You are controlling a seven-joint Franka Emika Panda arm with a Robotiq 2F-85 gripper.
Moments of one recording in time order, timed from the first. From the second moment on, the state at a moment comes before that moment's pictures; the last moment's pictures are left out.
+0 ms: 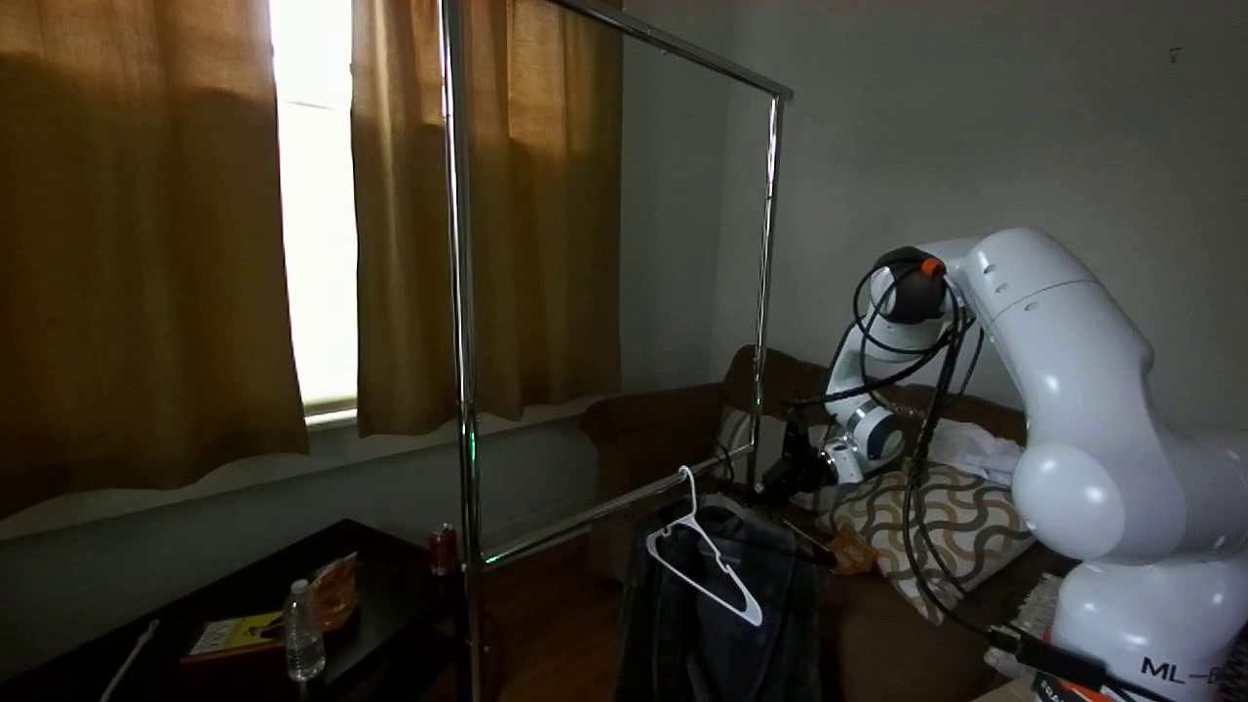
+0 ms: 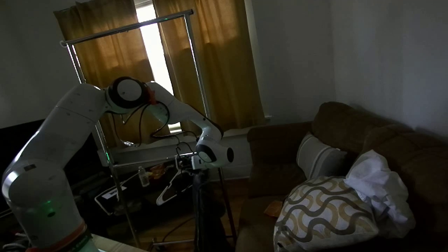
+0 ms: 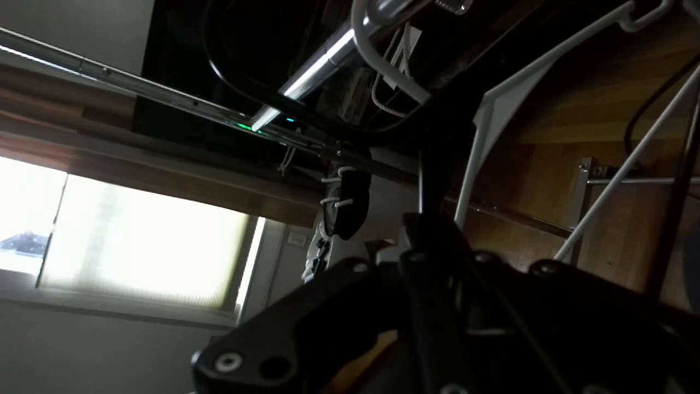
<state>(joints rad) -0.22 0.77 -0.22 -1.85 1.23 1.51 1.64</state>
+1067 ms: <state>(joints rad) -0.22 0.94 -0.17 -1.68 1.31 1.53 1.83</state>
